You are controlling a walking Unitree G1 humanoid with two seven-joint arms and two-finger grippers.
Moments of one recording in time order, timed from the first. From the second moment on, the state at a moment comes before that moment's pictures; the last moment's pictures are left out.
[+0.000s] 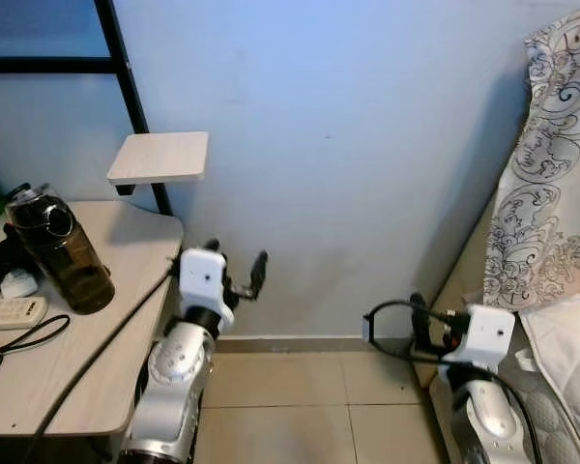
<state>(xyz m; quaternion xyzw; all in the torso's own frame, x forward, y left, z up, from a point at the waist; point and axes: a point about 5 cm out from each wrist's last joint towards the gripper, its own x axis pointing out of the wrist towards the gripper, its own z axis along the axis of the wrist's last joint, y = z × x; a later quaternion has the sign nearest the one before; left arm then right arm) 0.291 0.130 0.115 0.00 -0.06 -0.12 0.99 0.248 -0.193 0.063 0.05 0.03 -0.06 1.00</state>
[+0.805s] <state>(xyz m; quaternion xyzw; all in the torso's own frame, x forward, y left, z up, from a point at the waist) 0.298 0.115 0.097 0.03 -0.02 -0.18 0.98 0.261 -0.182 0.063 -0.02 0.04 -0.01 1.00</state>
